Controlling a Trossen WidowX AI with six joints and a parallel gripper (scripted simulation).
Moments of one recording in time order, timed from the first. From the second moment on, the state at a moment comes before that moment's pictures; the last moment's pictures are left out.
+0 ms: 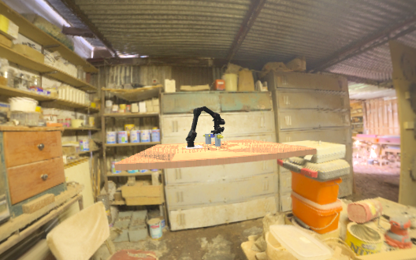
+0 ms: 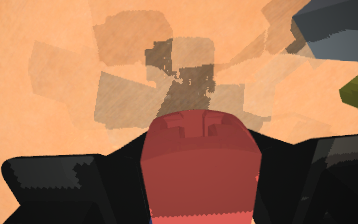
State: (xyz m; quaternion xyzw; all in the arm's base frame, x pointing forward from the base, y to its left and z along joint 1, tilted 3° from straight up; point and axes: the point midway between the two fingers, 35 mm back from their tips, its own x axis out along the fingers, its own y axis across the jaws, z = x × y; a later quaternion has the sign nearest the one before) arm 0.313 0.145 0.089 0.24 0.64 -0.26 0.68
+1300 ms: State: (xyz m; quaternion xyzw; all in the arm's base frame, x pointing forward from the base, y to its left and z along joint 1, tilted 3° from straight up) arm 0.300 0.135 0.088 0.38 0.57 -0.40 0.61
